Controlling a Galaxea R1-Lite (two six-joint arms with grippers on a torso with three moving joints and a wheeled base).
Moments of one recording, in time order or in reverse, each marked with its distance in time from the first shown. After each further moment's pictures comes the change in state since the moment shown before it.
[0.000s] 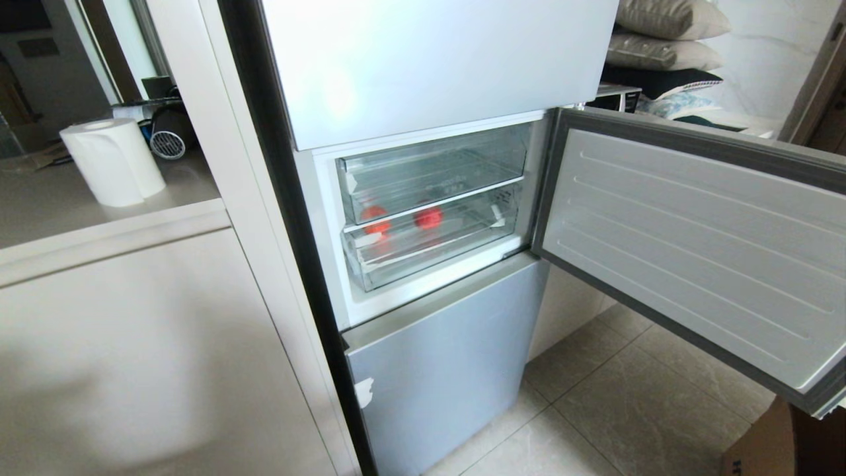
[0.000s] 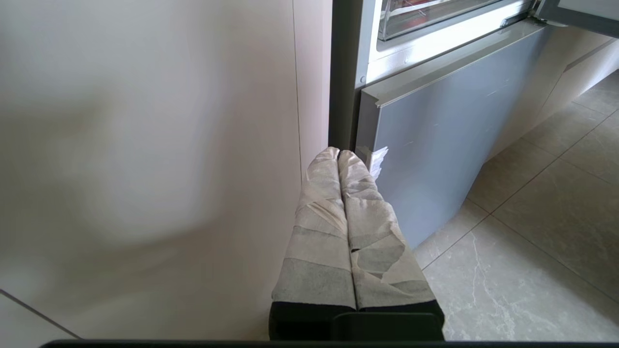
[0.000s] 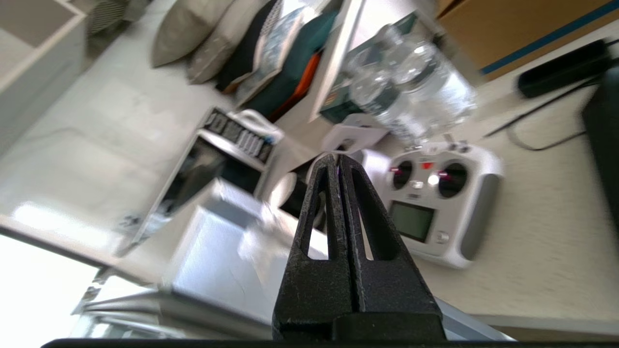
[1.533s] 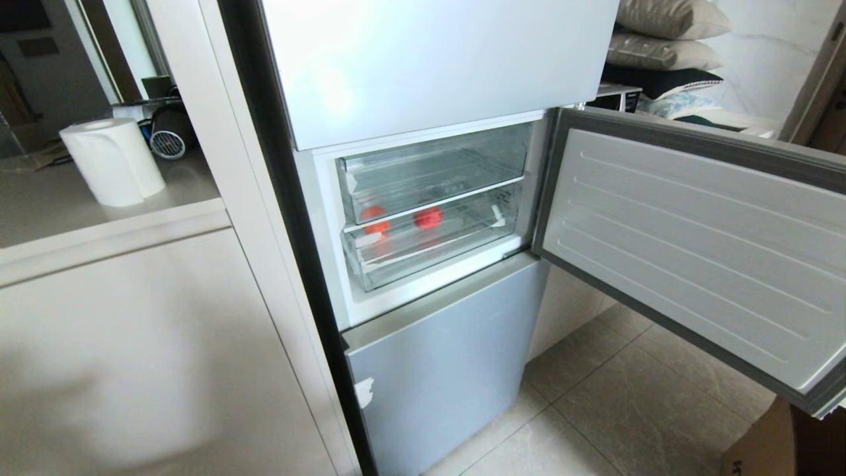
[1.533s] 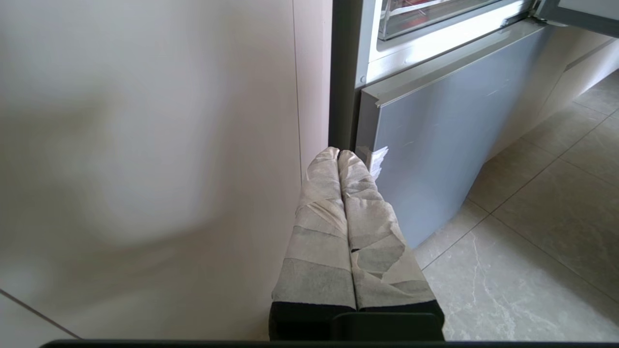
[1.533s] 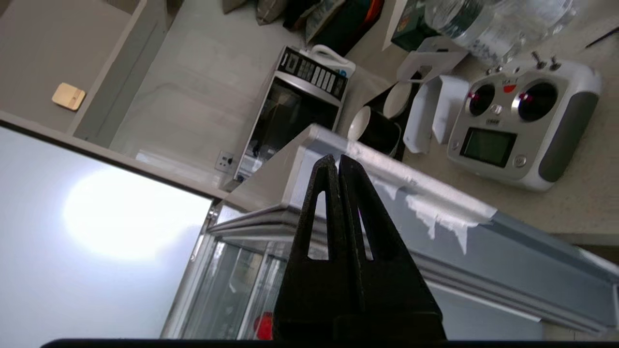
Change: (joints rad) left arm 0.000 0.000 0.000 0.000 0.000 0.000; right arm -0.232 -0.080 -0.065 0.099 0.485 0.255
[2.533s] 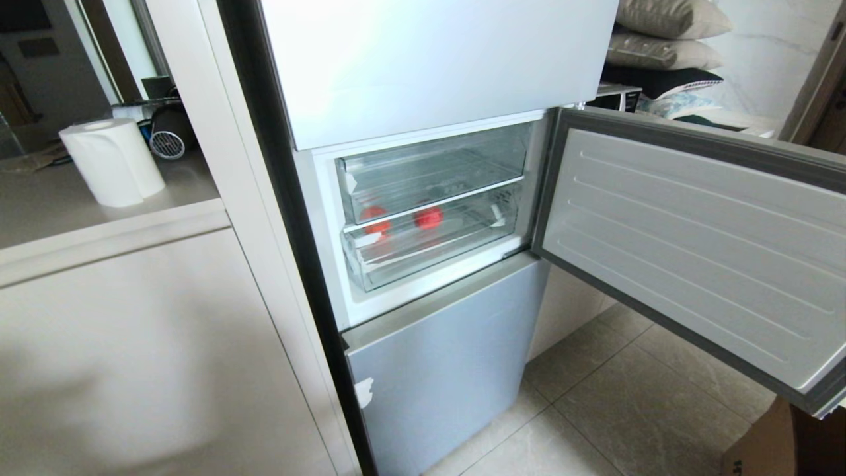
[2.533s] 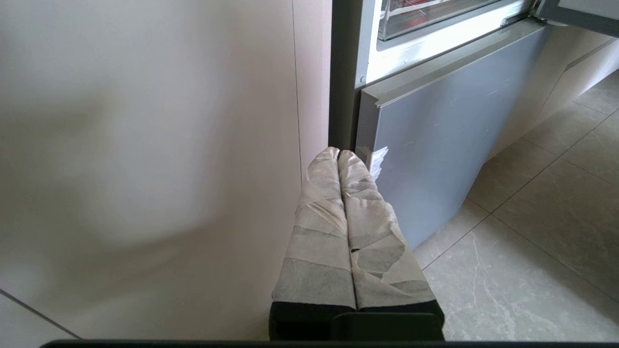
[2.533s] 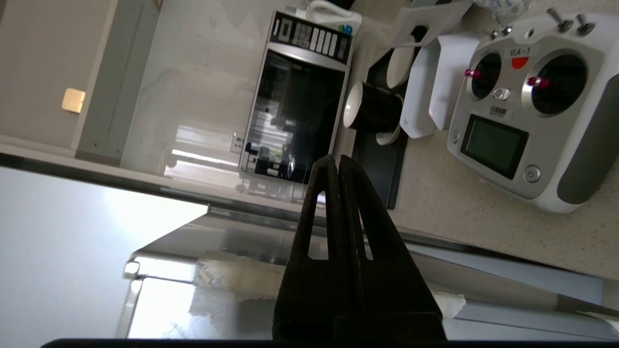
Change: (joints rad) left arm 0.000 0.000 0.000 0.000 0.000 0.000; right arm 0.172 0.431 -0.207 -0.163 -0.019 0.107
